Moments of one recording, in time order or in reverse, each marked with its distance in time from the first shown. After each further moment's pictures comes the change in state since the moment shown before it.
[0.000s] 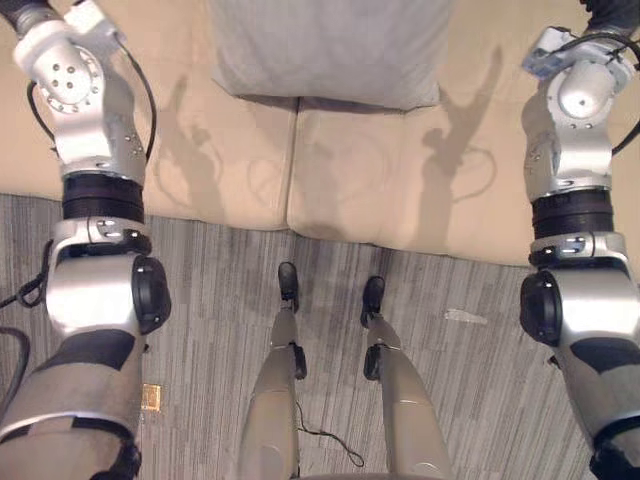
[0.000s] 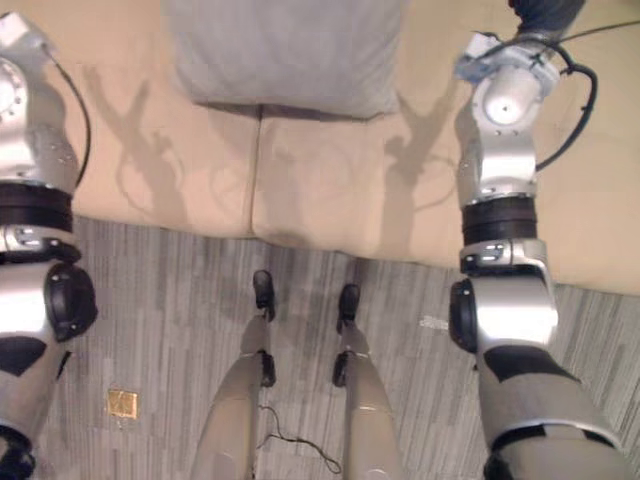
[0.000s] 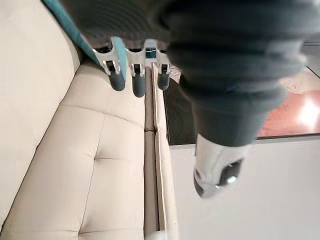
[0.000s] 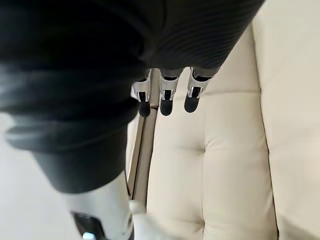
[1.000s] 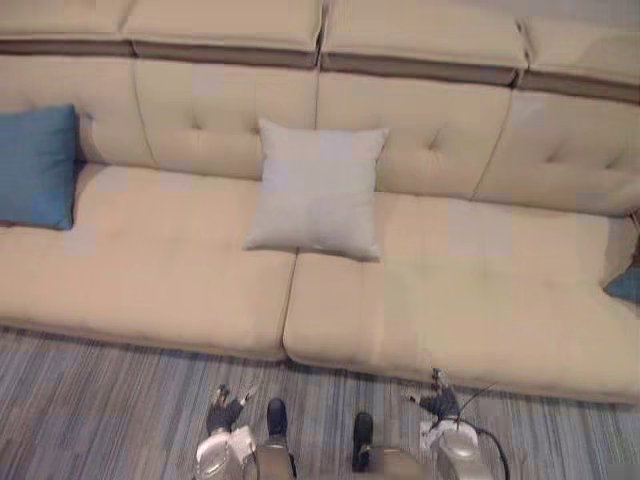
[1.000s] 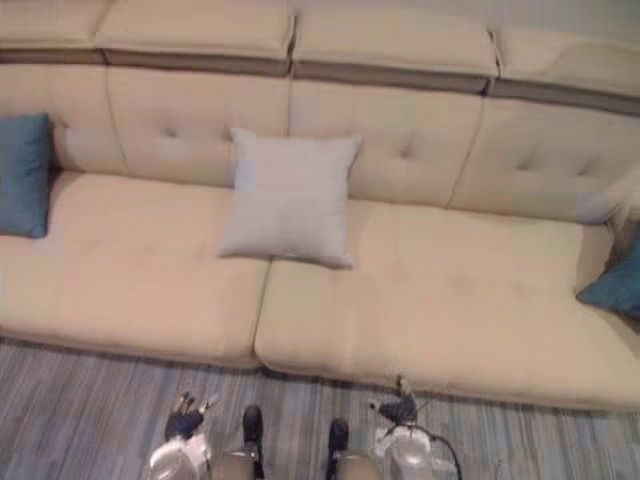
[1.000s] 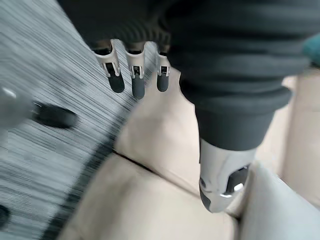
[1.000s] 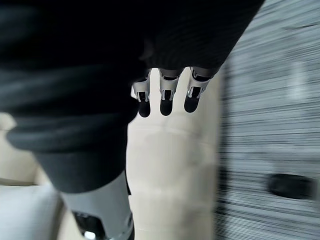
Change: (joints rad) left arm 1.391 -0.541 0.007 0.168 0.090 0.063 -0.309; right arm 1.318 0.468 -0.096 0.217 -0.361 0.031 0.313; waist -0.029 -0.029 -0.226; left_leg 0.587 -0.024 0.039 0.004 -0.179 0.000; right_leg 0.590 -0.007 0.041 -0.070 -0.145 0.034
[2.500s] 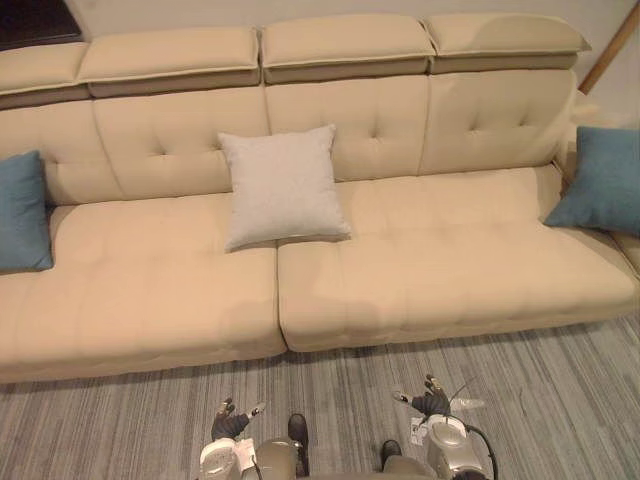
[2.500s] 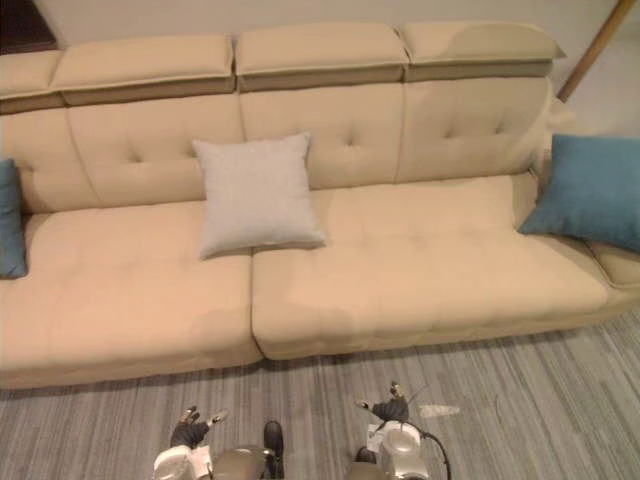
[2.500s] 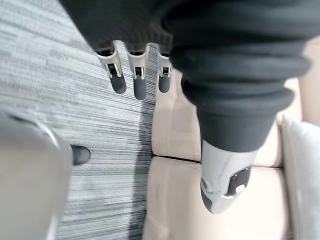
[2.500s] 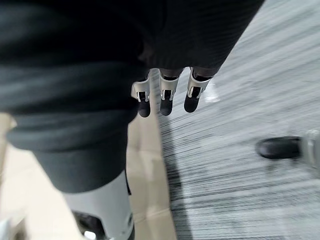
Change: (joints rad) left arm -0.046 0.005 0.005 0.045 0.222 0.073 0.005; right arm -0.125 0.048 -0.045 0.083 -0.003 0.055 -0.040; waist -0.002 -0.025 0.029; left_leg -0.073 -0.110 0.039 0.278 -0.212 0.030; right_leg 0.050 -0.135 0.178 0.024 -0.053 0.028
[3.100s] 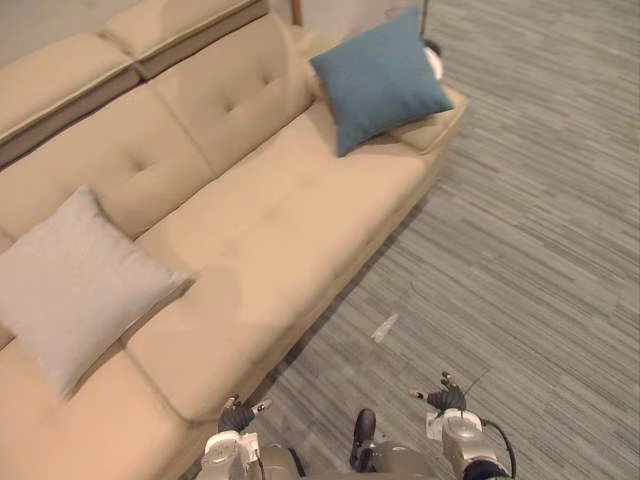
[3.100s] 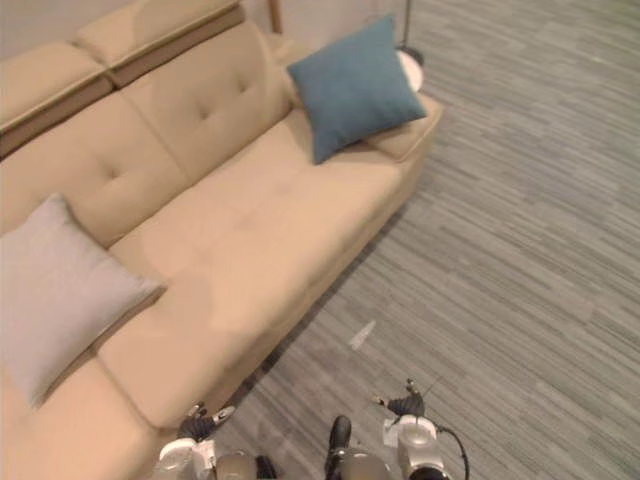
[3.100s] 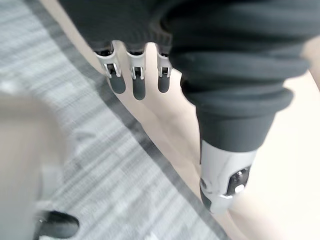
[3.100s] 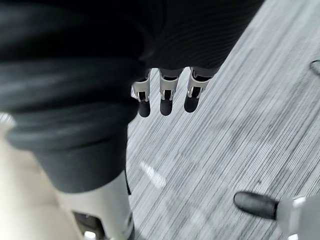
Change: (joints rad) left arm -0.006 -0.007 0.031 0.030 0.020 0.022 -0.030; right arm 0.001 -0.088 0.001 0.068 0.009 0.010 -0.003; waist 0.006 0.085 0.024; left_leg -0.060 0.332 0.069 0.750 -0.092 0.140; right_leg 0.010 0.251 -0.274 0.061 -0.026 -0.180
